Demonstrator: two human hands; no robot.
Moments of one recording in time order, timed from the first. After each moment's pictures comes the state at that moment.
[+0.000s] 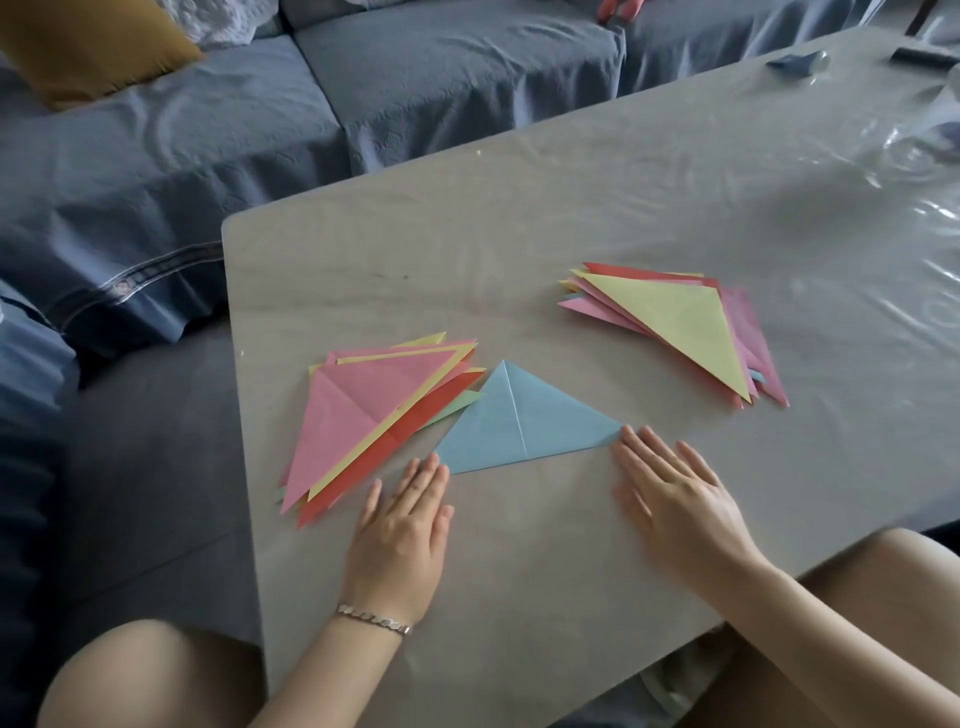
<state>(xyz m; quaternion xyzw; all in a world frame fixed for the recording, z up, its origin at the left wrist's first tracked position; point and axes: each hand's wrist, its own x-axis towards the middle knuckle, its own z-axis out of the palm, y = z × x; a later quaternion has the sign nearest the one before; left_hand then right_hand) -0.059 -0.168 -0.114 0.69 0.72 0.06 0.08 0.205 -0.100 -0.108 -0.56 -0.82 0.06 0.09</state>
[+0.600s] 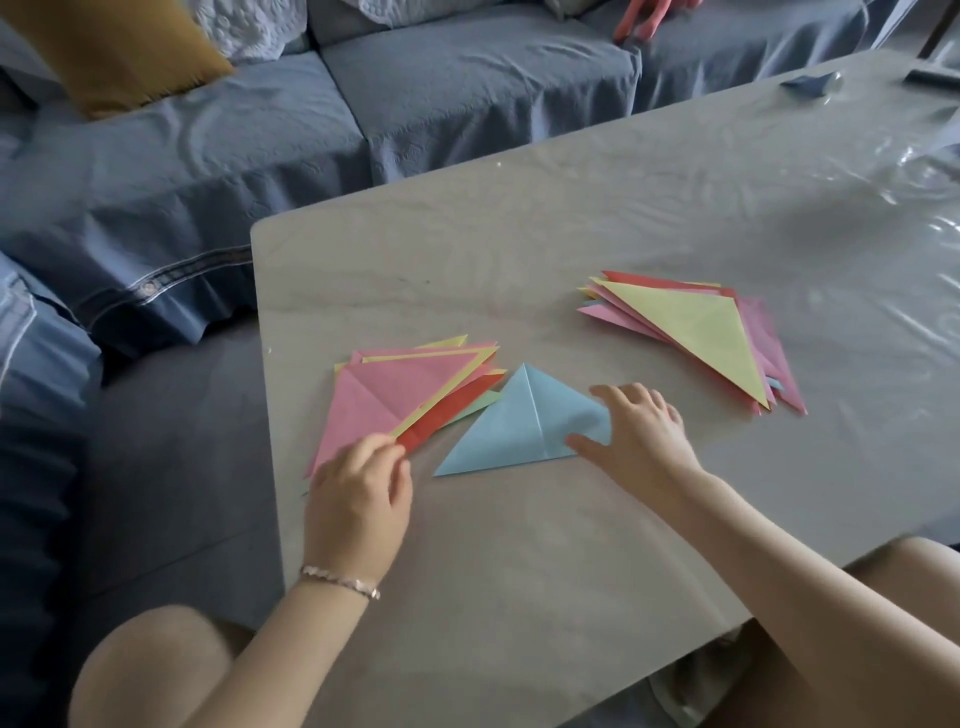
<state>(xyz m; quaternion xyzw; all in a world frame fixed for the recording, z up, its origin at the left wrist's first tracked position) -0.098 -0.157 -0.075 0.64 0.74 0.22 -0.02 0.144 -0.053 -0.066 -0.62 -0.77 0.17 0.04</state>
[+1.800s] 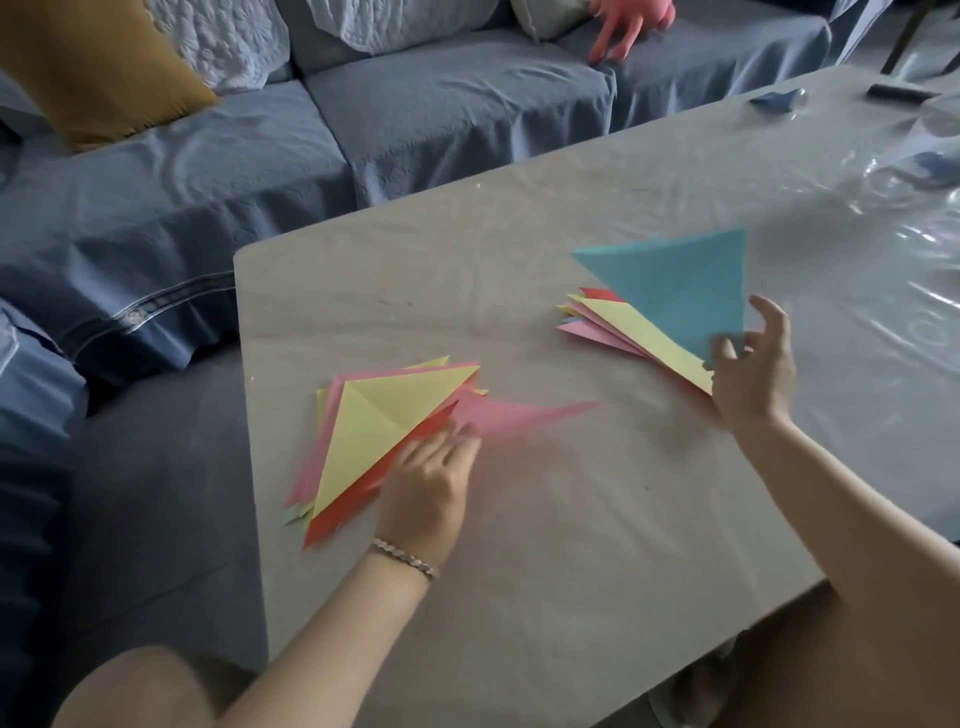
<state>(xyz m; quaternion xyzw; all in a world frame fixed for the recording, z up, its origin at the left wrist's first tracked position) -0.046 -0.112 -0.081 0.76 0.61 0.23 -0.08 0.224 0.018 -0.059 -0.69 -0.47 0.25 0.49</state>
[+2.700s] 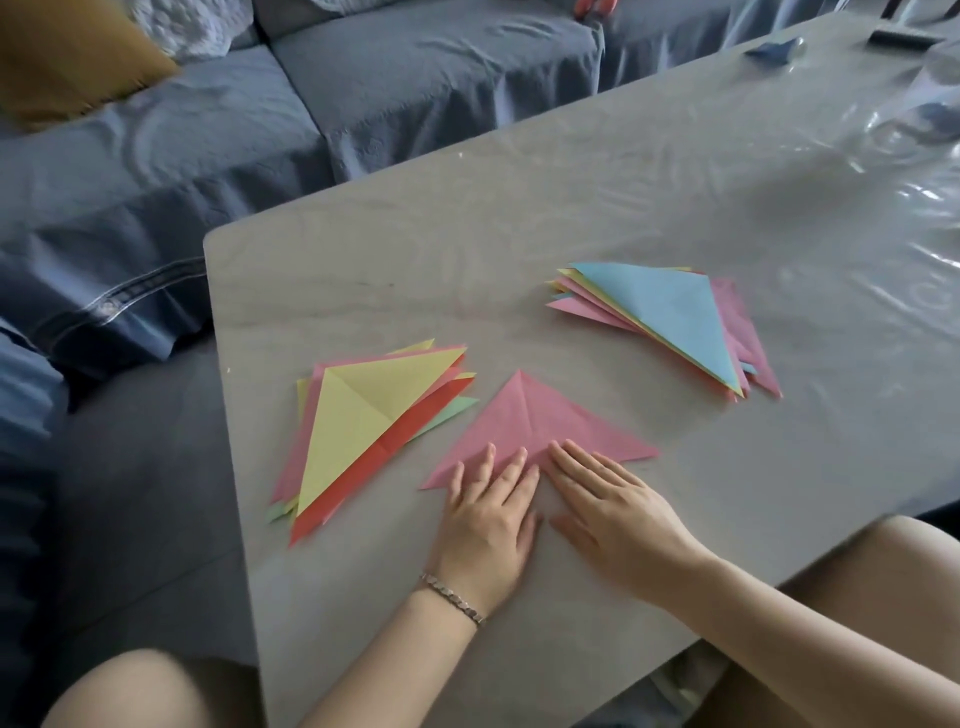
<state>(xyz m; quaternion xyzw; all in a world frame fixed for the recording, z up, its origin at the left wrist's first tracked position) -0.002 -0.136 -0.114 0.79 0.61 0.08 0.02 0.169 -0.102 -0.111 -0.45 -0.89 0.08 0.06</state>
